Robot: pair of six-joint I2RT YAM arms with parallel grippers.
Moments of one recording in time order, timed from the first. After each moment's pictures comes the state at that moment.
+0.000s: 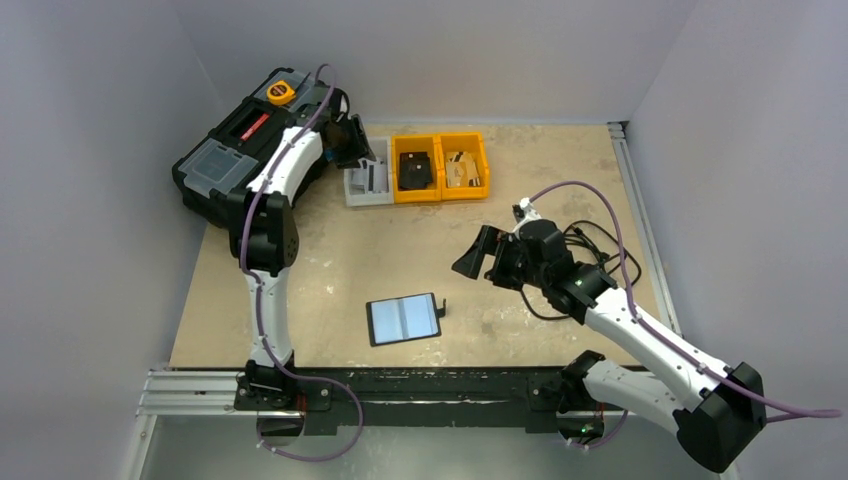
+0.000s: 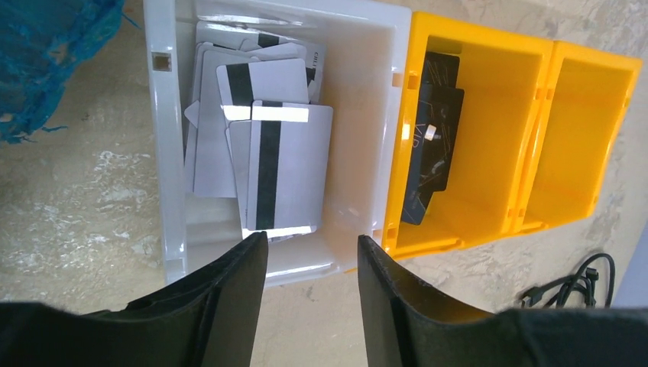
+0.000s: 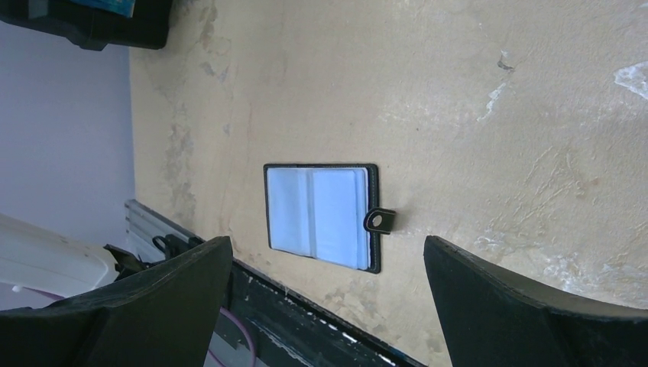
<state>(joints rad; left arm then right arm) -0.17 2.21 2.04 -0.73 0.19 -0.51 0.62 0.95 0.71 -0.36 -0.12 0.85</state>
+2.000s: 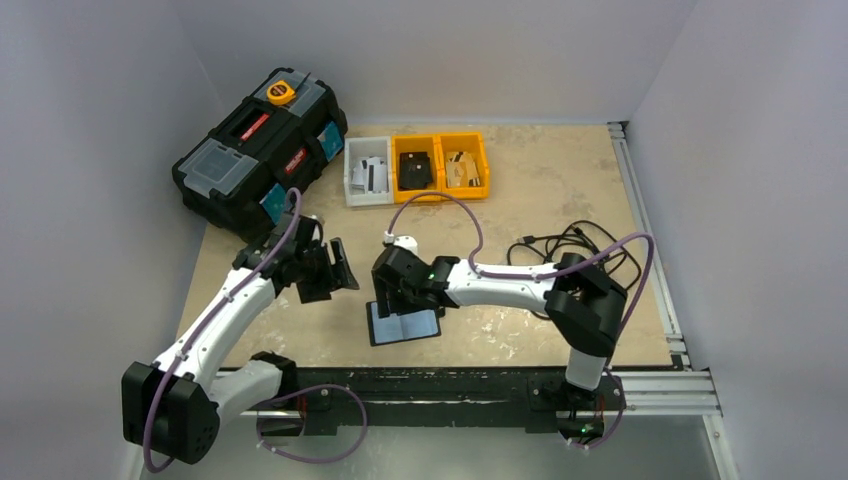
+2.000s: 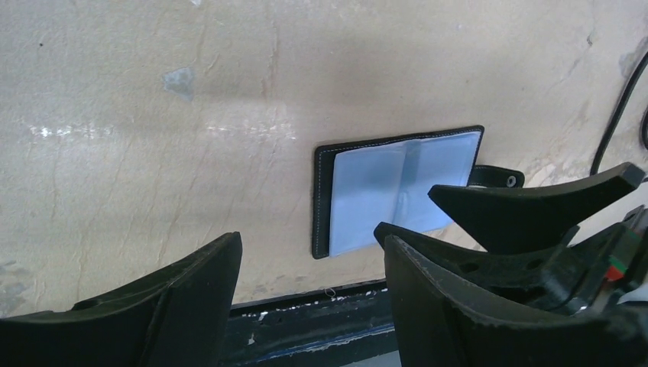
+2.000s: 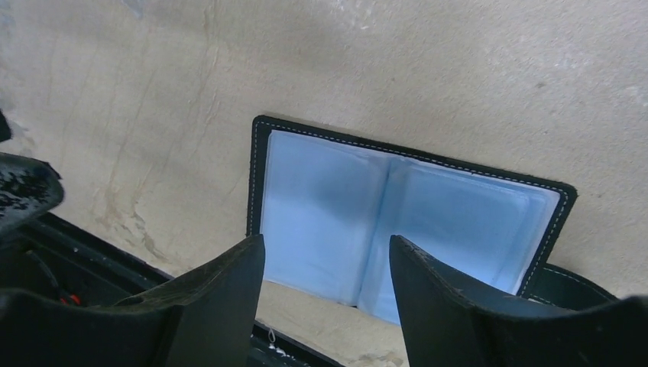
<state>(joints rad) -0.31 1.06 0.79 -0.82 0.18 -0.62 1.12 1.78 1.19 -0.39 0.15 0.85</state>
